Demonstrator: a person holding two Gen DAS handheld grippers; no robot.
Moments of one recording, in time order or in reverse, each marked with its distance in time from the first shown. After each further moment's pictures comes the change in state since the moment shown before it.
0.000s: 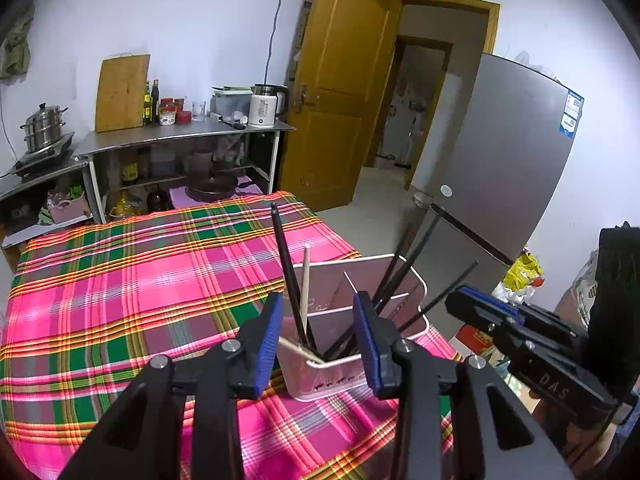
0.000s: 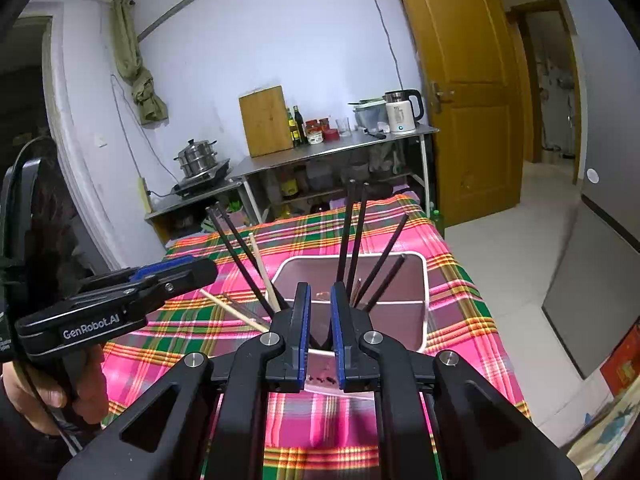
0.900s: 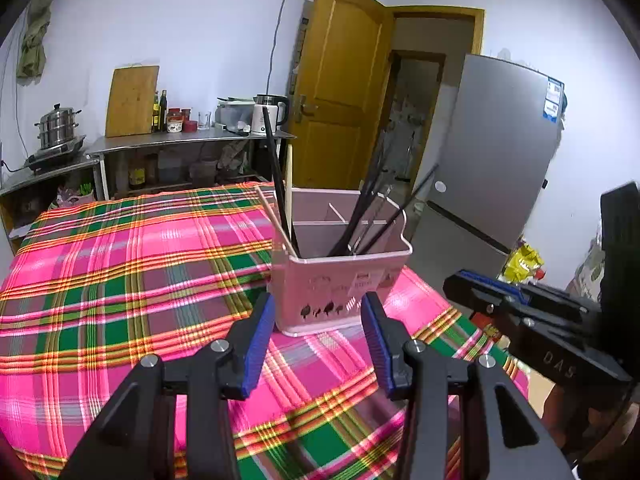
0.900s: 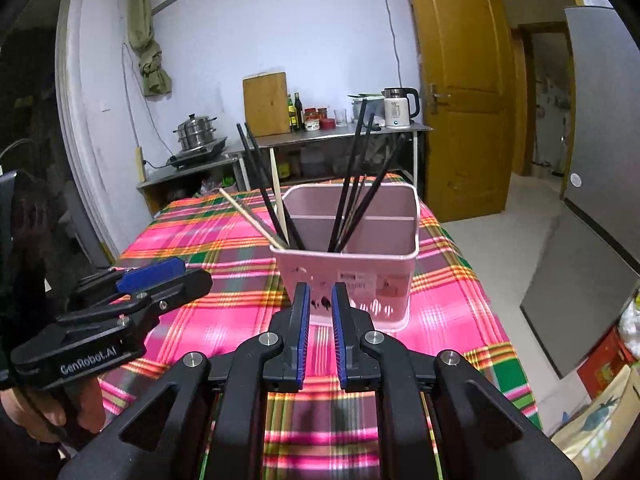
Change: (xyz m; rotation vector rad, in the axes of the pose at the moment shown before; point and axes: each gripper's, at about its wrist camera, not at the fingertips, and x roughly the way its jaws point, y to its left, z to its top) left arm -0.022 -0.012 -0.100 0.018 -0.084 0.019; right arm -0.026 0.015 -0.072 -0.093 0.015 -0.063
